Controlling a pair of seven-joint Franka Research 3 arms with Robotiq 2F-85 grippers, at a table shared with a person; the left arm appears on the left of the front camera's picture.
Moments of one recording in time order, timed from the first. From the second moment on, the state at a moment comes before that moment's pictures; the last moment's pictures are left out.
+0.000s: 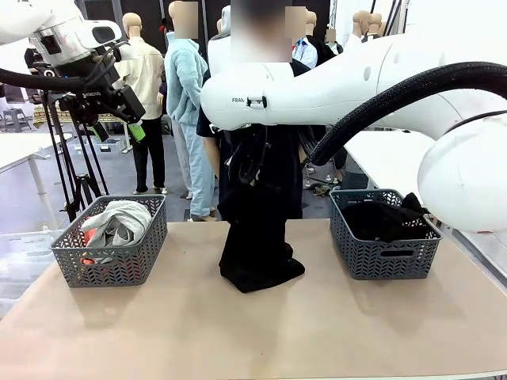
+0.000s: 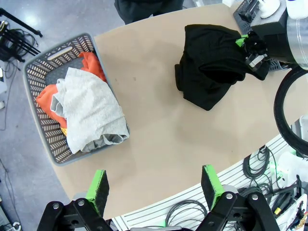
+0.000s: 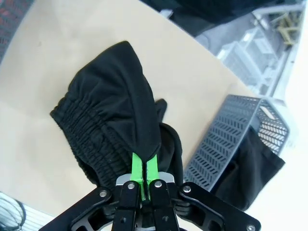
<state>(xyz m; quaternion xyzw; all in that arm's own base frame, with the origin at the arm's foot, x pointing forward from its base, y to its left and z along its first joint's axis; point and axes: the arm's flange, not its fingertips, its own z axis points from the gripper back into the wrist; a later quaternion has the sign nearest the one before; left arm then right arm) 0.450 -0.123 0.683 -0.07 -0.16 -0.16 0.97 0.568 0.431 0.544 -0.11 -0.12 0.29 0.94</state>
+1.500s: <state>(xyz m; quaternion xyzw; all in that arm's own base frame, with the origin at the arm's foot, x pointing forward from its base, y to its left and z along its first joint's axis) 0.450 -0.123 0.683 -0.07 -0.16 -0.16 0.97 0.513 0.445 0.706 -0.17 -0.25 0.18 0.94</state>
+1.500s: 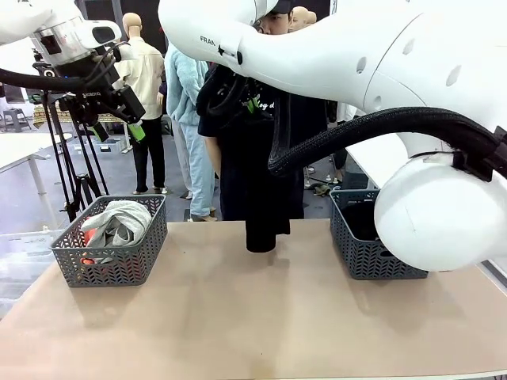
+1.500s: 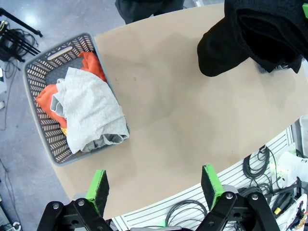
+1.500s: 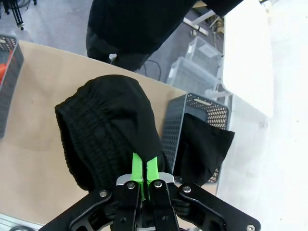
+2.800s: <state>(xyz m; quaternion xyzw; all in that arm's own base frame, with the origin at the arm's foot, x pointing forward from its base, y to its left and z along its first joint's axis) 0.450 -0.123 0.683 -0.07 -0.16 -0.16 0.97 0.514 0.444 0.706 -0.17 -0.25 0.18 0.94</state>
